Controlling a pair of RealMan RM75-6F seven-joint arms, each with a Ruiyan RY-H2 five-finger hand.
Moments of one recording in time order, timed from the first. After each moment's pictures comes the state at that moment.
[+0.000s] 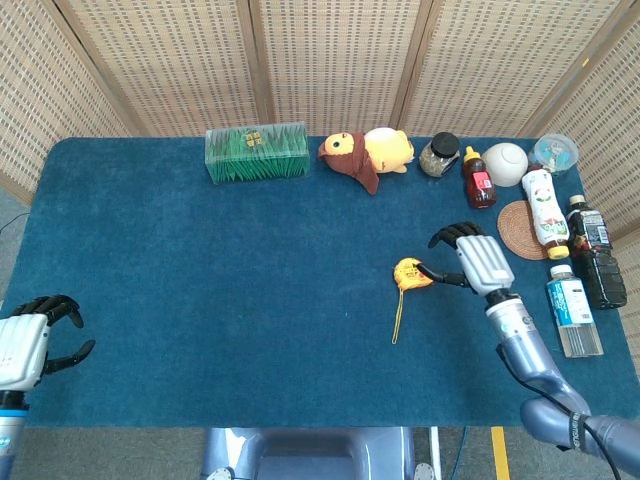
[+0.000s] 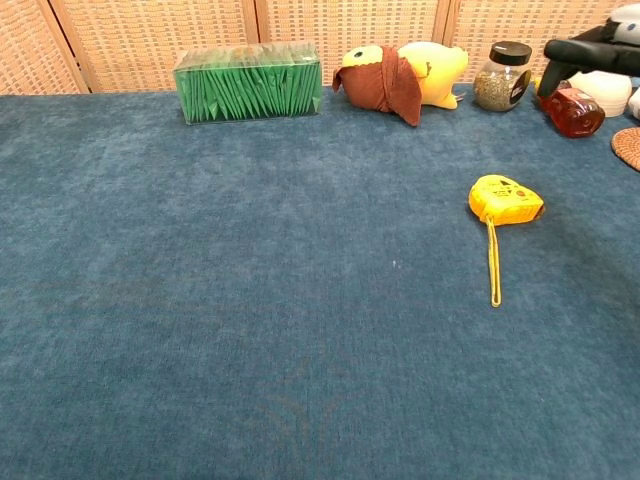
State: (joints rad) left arm -0.10 -1.03 -0.06 -1.98 1.37 1.45 0.23; right arm 0.57 -1.32 0.27 -1.48 -1.24 0.98 0.01
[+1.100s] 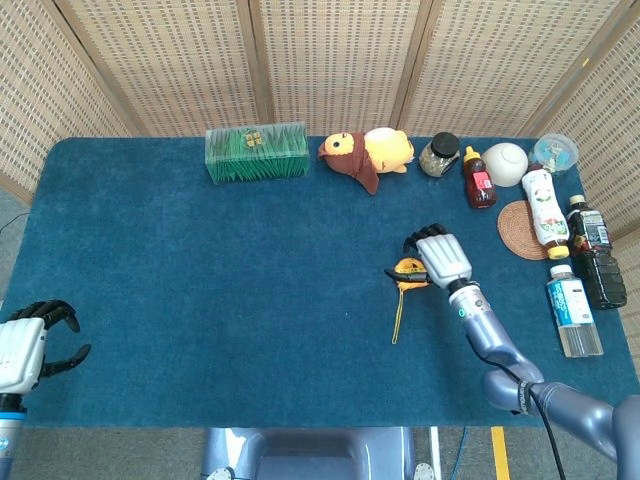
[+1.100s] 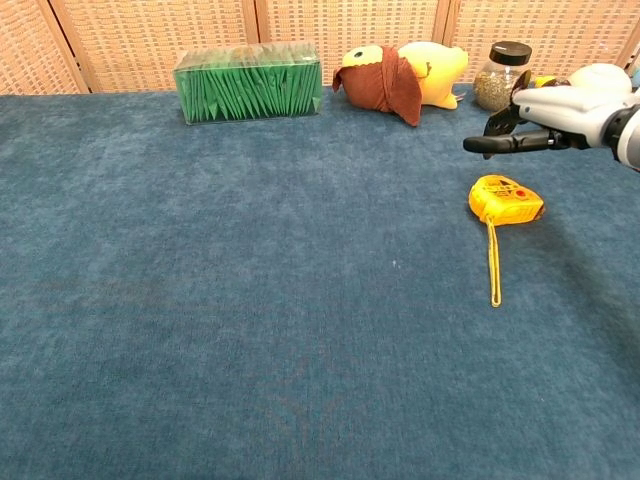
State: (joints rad) left arm -0.09 -1.03 -0.05 -1.98 1.35 1.45 0.23; right arm 0.73 -1.55 0.20 -1.15 -1.20 0.83 -0.14
